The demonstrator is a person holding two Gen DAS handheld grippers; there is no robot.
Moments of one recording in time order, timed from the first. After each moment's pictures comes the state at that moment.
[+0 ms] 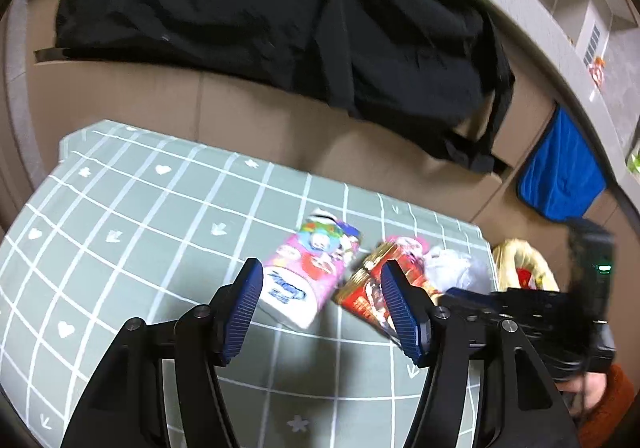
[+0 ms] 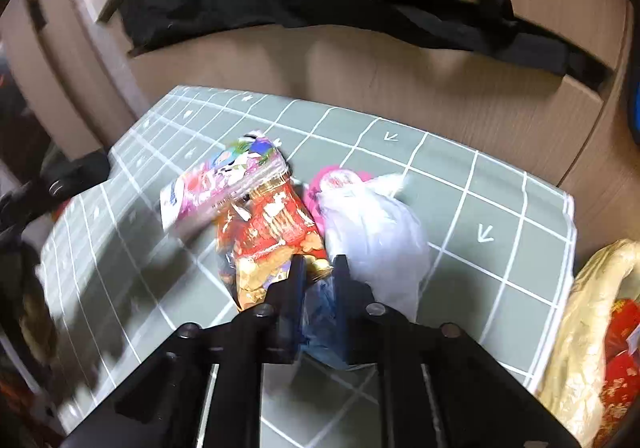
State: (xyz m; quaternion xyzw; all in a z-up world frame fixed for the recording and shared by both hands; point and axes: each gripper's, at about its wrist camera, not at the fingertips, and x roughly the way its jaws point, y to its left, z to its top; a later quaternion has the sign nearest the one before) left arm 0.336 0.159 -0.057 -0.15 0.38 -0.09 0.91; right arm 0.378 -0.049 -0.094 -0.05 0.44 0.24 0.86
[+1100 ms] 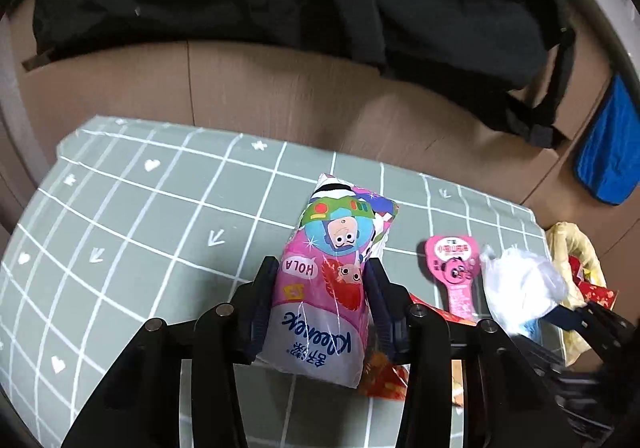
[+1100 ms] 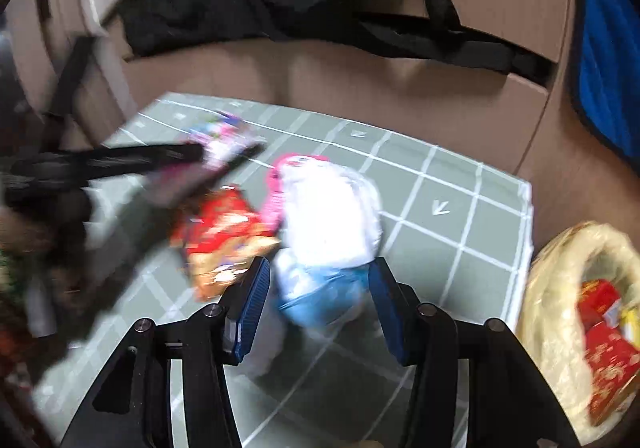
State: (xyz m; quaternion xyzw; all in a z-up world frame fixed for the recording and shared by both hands) left arm 0.386 0.145 -0.086 -0.10 0.43 -0.04 0.90; right arm 0.360 -0.056 -0.103 -0.08 0.41 0.18 0.89
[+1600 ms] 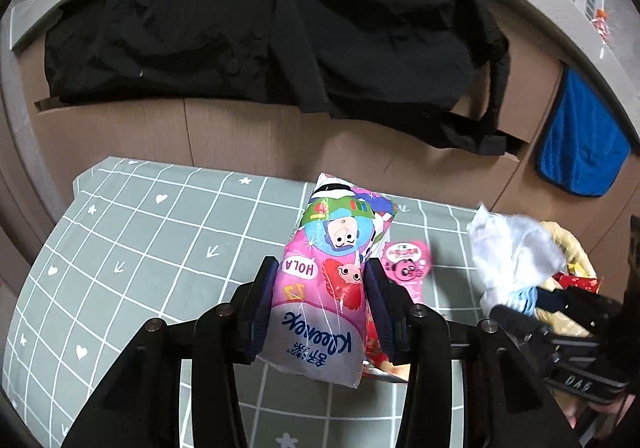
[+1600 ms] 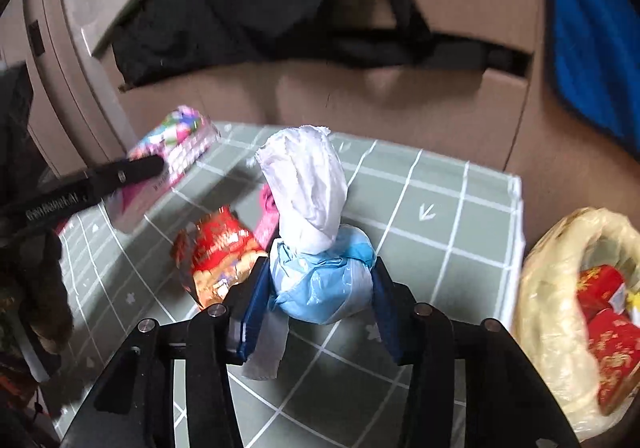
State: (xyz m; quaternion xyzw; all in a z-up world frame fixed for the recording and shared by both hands) left arm 0.346 0.121 -0.046 -0.07 0.38 -0.05 0.92; right arm 0.345 -0.088 -0.077 -0.01 0.39 0.20 0.90
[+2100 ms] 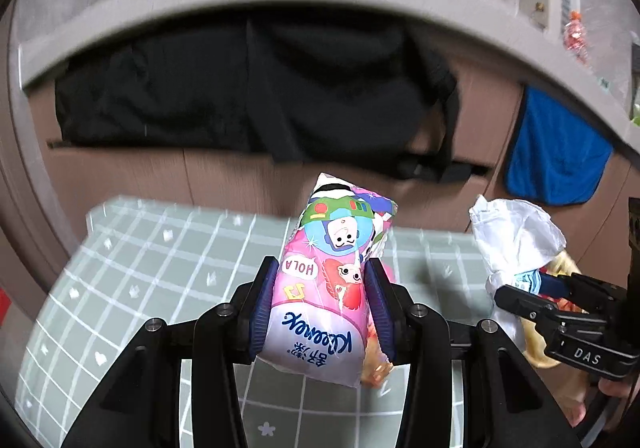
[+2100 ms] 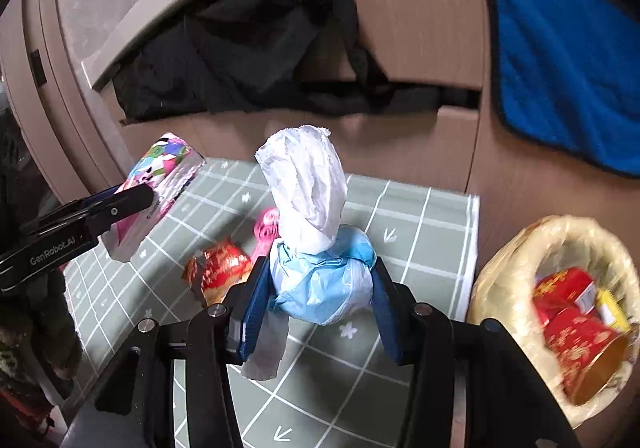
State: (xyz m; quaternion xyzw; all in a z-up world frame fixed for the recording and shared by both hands) left arm 0.311 0.094 0.003 -0.05 0.31 -0.05 0.95; right arm 0.328 -0.112 -0.032 0.01 0.34 0.18 0.92
